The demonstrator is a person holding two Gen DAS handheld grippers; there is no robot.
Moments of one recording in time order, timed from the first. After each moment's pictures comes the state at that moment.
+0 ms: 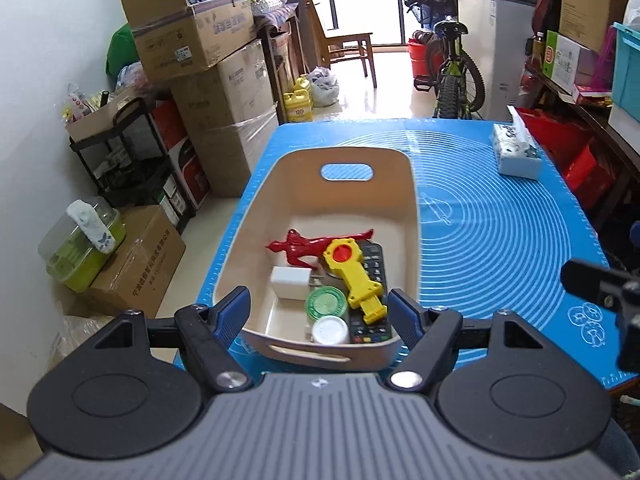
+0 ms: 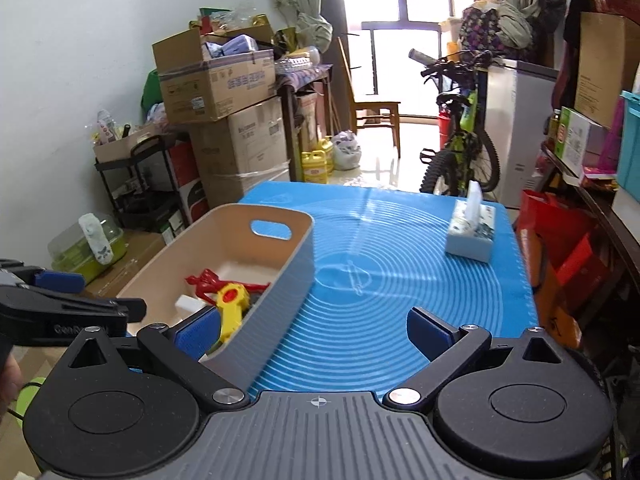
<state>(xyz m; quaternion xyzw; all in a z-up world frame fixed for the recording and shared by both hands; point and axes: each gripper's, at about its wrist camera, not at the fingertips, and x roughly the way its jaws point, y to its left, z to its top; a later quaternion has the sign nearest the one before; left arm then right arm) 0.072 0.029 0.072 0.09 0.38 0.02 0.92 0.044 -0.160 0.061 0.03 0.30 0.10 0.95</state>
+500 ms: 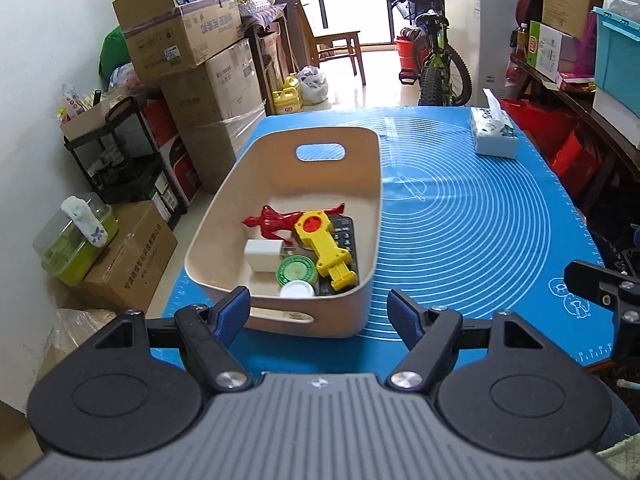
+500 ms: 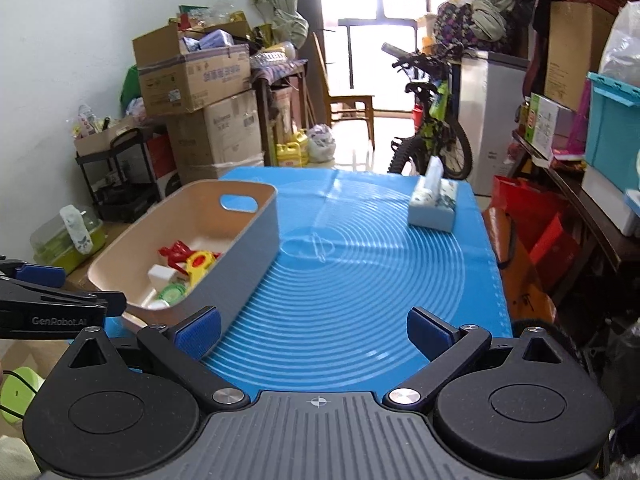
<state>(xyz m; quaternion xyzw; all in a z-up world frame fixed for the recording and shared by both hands) 0.036 0.002 0.049 0.09 0.37 0.01 0.92 0.002 -0.192 0.031 0.03 0.31 0.06 0.95</state>
